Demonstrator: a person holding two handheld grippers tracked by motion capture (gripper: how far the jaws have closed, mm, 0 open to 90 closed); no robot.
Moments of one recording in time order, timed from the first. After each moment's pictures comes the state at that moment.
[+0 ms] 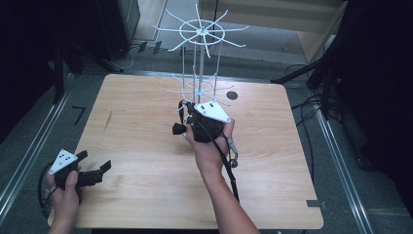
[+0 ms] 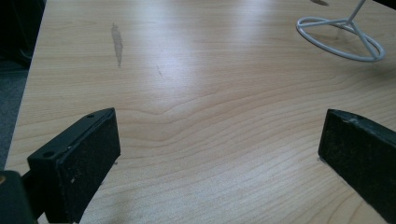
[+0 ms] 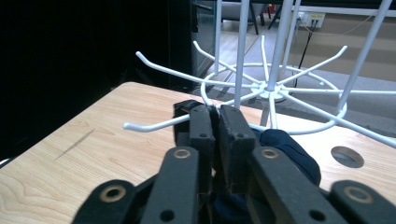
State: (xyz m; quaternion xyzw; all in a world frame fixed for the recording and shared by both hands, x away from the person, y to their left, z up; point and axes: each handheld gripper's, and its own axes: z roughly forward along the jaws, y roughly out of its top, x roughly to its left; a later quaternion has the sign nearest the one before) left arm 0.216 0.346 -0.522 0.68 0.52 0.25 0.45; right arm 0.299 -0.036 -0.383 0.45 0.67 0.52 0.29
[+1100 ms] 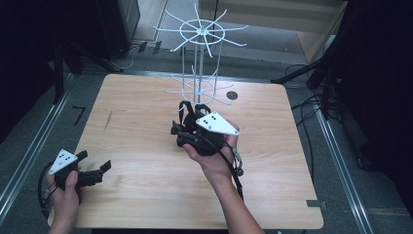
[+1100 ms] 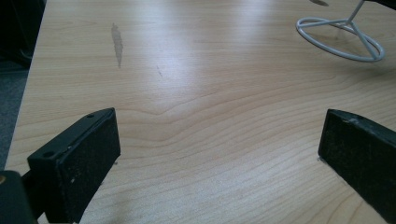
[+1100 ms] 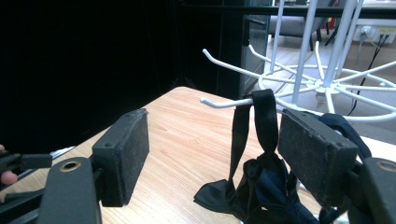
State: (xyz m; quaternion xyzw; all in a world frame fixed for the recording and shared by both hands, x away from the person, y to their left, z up) left arm 0.216 0.345 -0.522 0.68 0.52 0.25 0.45; right arm 0.273 -0.047 -0.391 0.37 0.69 0.58 0.24
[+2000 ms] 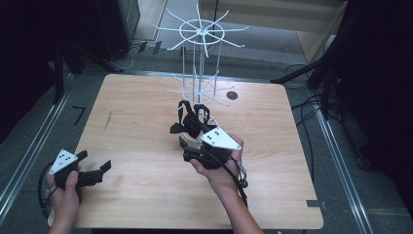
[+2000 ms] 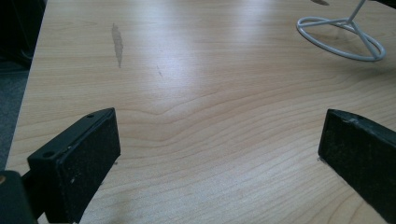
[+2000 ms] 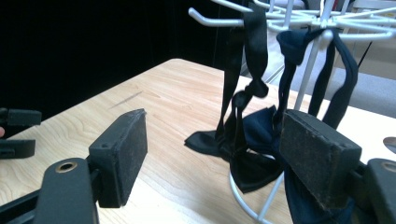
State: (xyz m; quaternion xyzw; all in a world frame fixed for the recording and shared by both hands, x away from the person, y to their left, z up) left arm 0.216 0.345 -0.522 0.68 0.52 0.25 0.45; right arm 0.258 -0.062 -0.428 0.37 0.71 0.55 0.24
